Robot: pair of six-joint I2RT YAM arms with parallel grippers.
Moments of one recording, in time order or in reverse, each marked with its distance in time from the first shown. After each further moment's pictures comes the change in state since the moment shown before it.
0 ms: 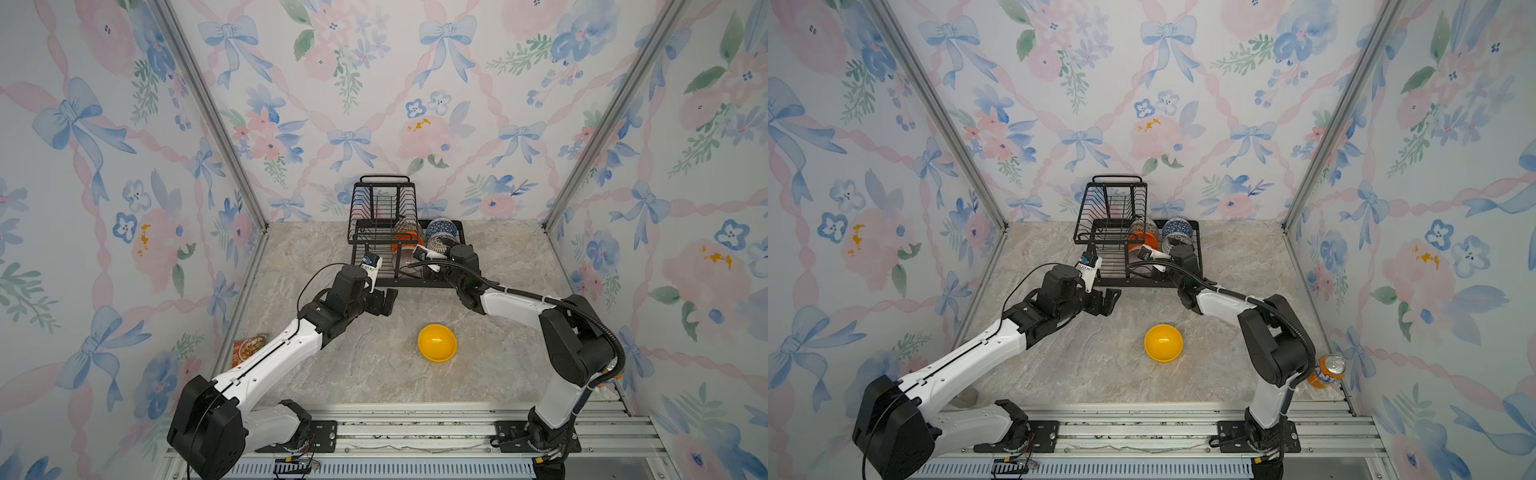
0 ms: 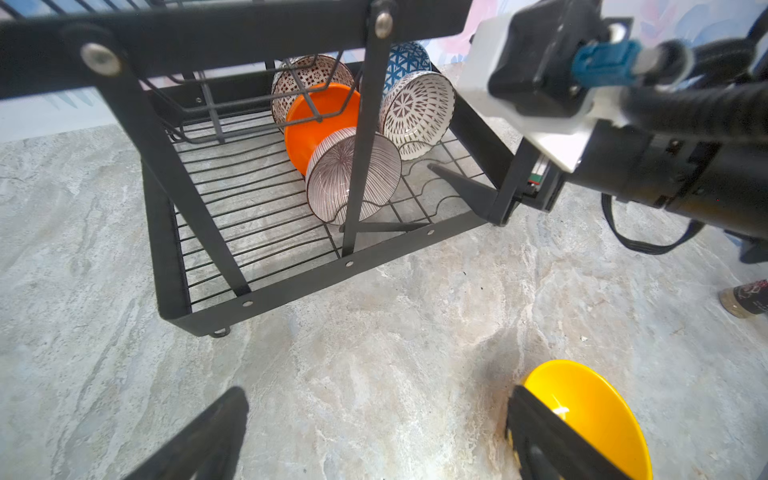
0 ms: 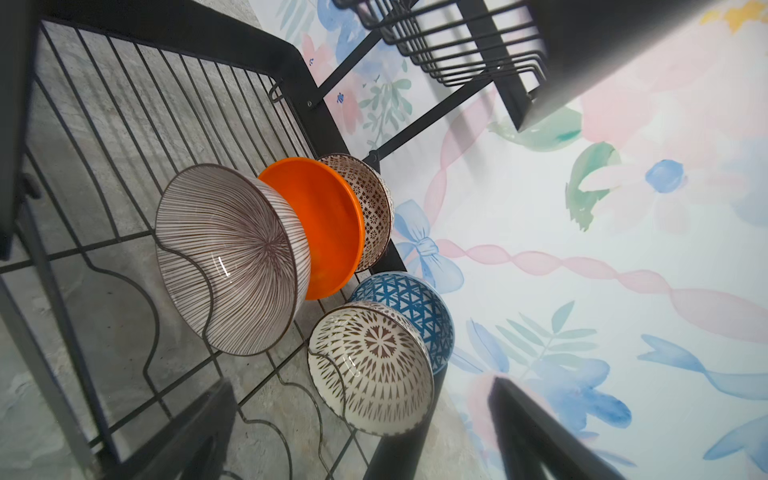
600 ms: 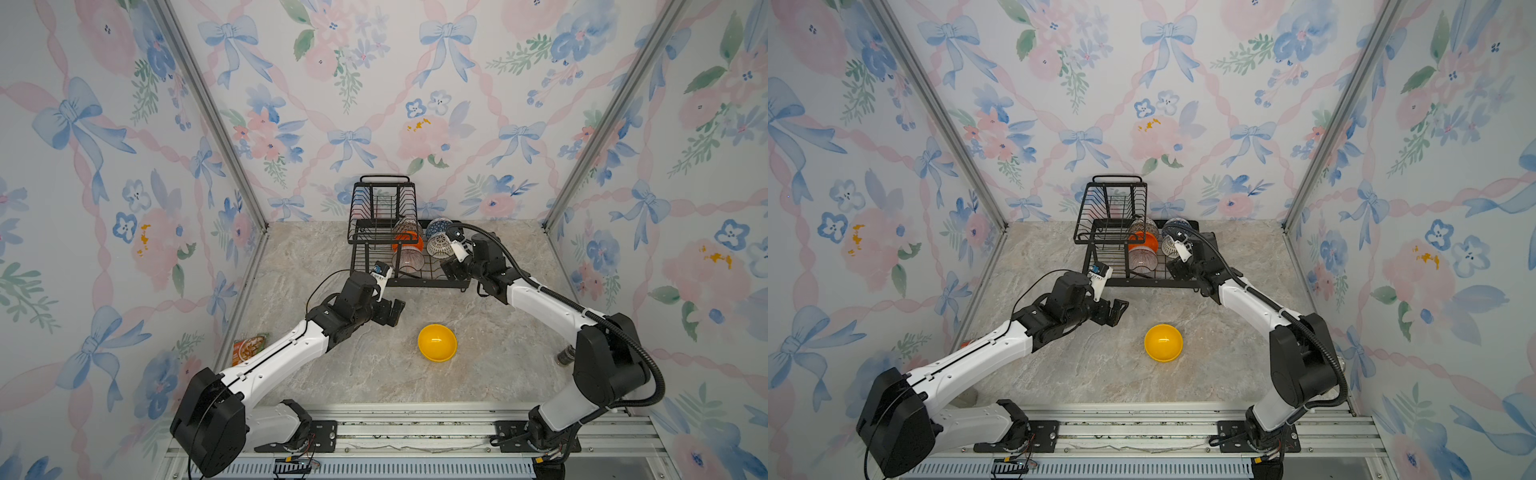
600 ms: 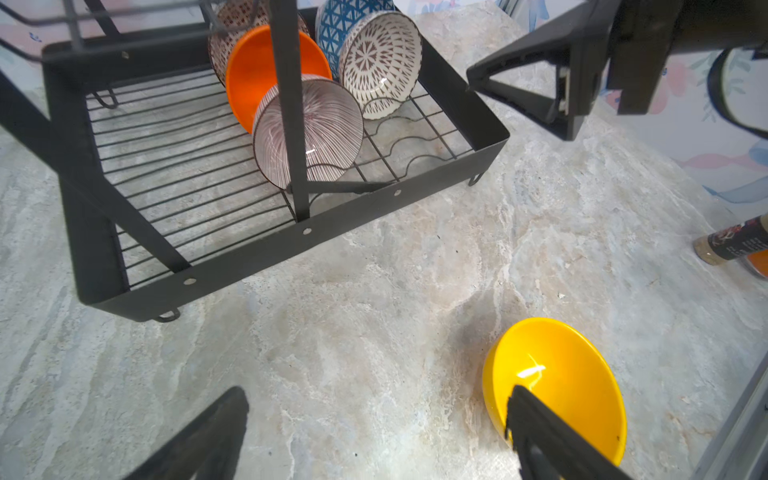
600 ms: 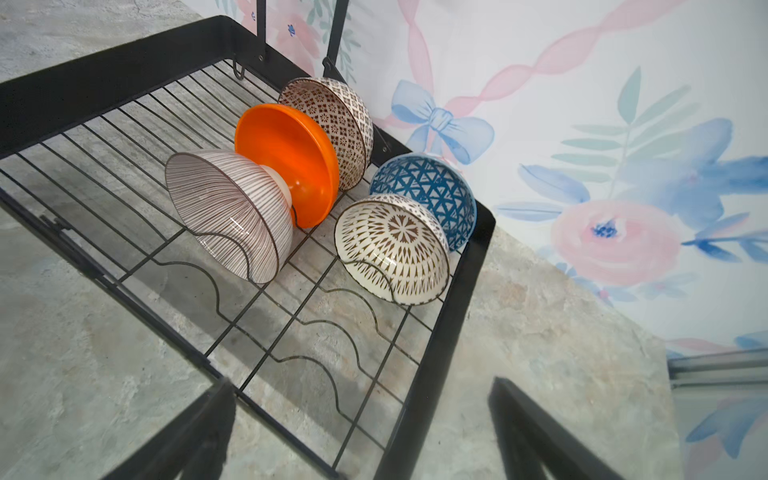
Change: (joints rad) left arm -0.081 0.038 -0.030 -0.009 0.019 -0.007; right arm -0.128 -0.162 0.090 -0.495 -0.097 0.554
